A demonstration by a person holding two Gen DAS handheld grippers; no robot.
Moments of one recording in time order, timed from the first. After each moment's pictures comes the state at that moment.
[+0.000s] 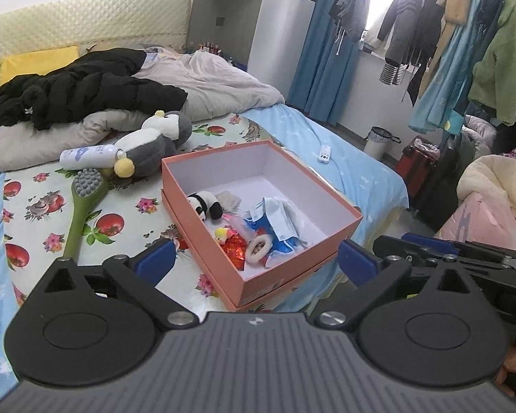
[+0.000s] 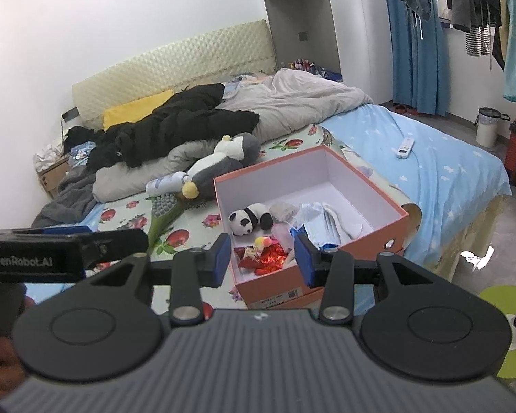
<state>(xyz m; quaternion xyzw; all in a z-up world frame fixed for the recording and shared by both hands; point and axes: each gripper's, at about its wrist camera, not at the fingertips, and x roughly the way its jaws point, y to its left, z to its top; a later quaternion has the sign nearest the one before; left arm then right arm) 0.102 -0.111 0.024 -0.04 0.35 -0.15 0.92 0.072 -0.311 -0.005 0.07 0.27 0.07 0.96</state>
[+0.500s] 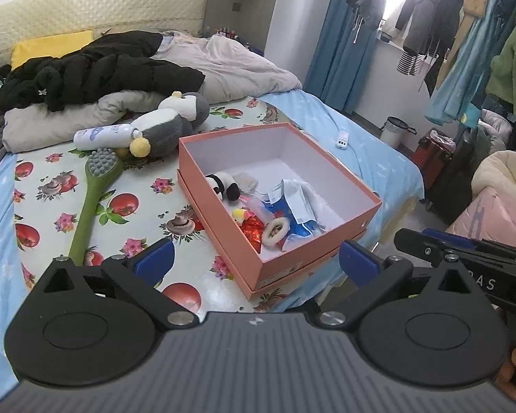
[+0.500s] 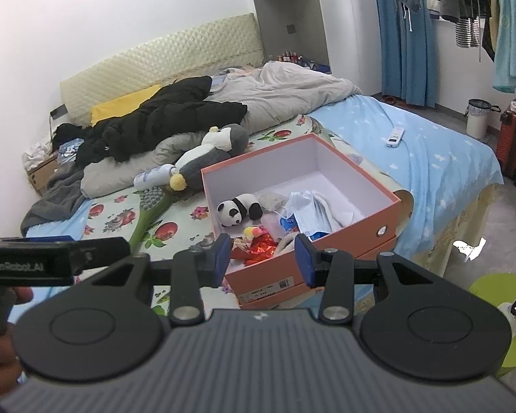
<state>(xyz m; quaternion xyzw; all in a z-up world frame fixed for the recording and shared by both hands) 0.104 -0.104 0.009 -0.04 0.37 -0.13 0.92 0.074 -0.312 -0.020 0.08 0.28 0.05 0.95</state>
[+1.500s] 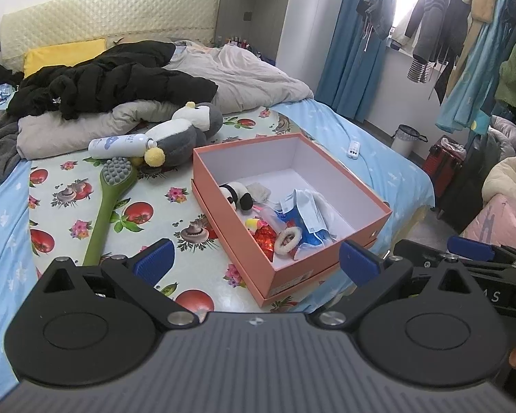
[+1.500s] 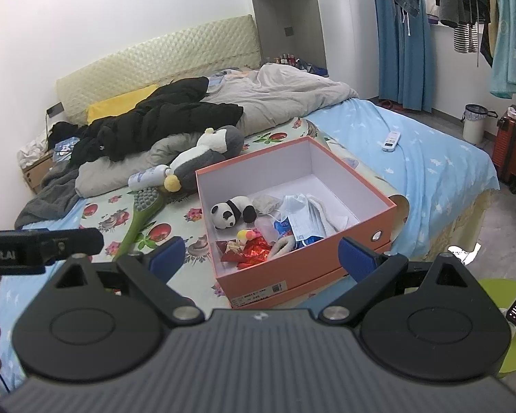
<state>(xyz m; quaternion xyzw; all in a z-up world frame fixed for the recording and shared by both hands) 0.100 -0.098 0.017 -0.04 0.36 -0.11 0.93 0.079 -0.316 -0.022 0.07 0.28 0.04 0.96</state>
